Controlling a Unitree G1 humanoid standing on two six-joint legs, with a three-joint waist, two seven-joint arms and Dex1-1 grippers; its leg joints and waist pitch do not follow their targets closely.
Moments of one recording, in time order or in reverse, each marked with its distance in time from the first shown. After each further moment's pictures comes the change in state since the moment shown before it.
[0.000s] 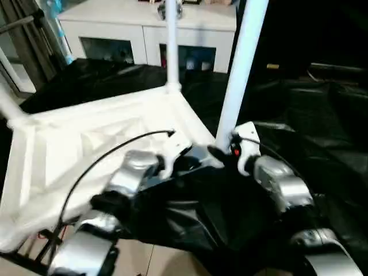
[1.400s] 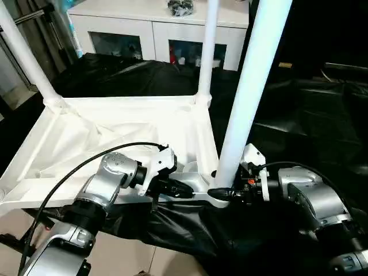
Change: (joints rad) left arm 0.139 0.228 -0.086 -0.233 -0.110 -0.032 -0.598; right arm 0.205 -0.292 0.191 -0.378 0.125 0.112 0.777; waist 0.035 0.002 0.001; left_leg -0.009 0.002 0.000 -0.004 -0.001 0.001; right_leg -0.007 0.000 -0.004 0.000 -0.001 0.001
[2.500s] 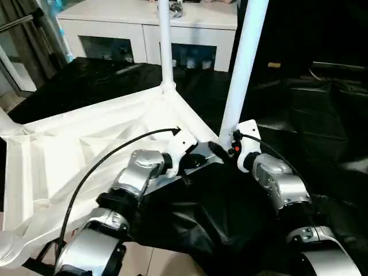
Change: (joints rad) left arm -0.139 -0.209 0.089 0.240 0.087 -0.009 0.494; right arm -0.172 0.245 -0.182 0.331 -0.107 -0.120 -0.618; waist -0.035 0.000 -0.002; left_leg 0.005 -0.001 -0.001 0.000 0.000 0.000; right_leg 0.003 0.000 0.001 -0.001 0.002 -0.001
